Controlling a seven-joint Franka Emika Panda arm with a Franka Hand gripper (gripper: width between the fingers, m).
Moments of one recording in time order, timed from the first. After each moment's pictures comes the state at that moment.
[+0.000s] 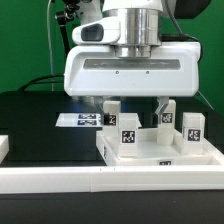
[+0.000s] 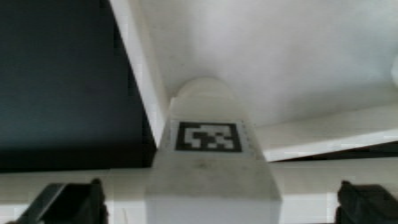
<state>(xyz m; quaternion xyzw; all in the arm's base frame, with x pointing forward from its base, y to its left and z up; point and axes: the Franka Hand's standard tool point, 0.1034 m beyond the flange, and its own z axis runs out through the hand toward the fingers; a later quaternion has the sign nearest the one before) 0.610 0.007 0.082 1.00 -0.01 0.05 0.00</state>
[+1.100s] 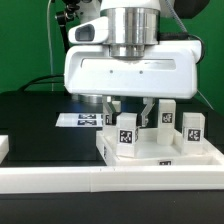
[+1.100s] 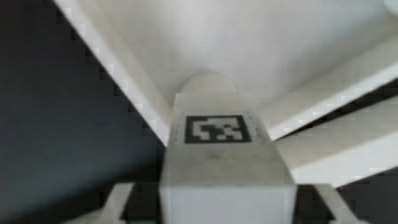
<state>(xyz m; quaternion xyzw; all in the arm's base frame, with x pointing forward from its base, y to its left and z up) 0.610 0.004 0.081 0.96 -0.27 0.05 -0.01</state>
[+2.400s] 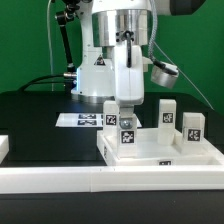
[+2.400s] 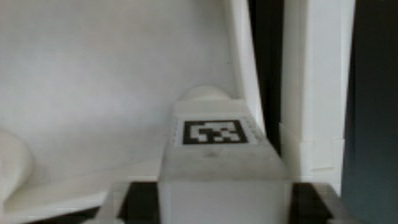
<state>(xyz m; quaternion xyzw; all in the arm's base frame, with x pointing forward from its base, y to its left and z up) 0.605 0.001 0.079 0.66 -0.75 0.01 -0.06</state>
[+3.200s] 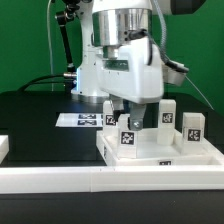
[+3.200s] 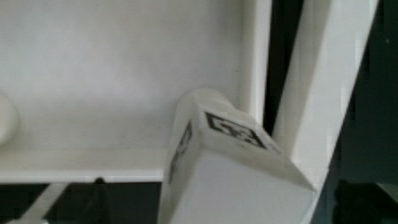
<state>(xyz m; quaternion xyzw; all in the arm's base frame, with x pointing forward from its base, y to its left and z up) 0.609 0.002 0.080 0.83 -0.56 0.03 -0.06</state>
